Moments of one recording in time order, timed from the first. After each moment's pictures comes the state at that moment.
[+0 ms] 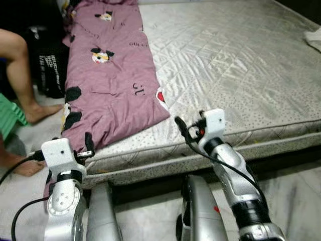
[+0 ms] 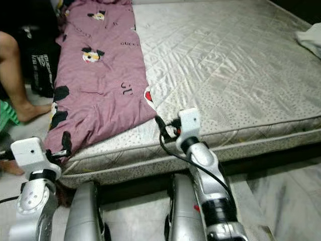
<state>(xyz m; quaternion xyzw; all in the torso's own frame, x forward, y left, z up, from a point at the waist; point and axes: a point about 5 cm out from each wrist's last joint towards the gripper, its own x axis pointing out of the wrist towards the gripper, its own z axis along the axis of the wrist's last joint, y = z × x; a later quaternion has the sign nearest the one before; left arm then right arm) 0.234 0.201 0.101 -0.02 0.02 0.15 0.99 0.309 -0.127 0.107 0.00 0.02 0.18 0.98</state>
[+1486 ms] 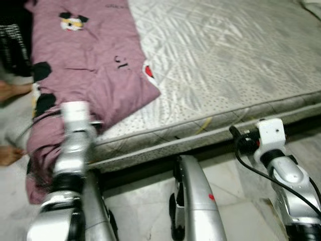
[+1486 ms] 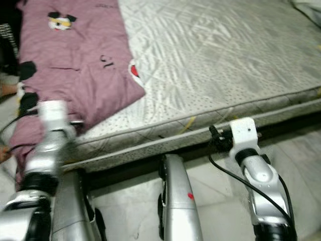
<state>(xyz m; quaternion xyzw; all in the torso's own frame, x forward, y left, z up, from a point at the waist) 0.349 0.184 0.091 0.05 0.11 0.04 0.99 0.276 -0.238 0.121 -0.15 0.05 0.05 0.99</state>
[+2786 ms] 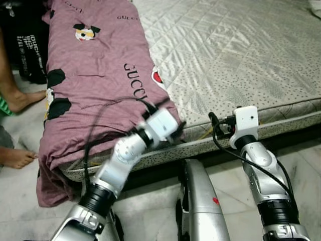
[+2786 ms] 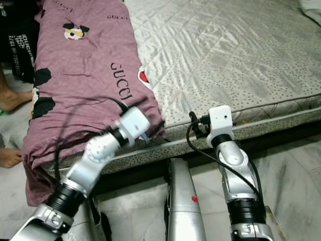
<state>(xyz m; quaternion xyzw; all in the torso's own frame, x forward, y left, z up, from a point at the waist) 0.310 0.051 0.151 0.23 -0.14 -0.33 0.91 0.311 -0.197 0.115 -0.10 0.02 0.07 0.99</state>
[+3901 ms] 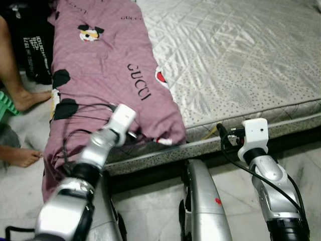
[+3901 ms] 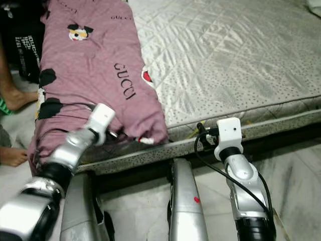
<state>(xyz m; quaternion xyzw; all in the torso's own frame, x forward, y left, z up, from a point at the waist) 0.349 0.124 0.078 0.20 0.18 -0.24 0.93 0.283 -0.213 0.105 -0.10 0.05 0.04 0.99</state>
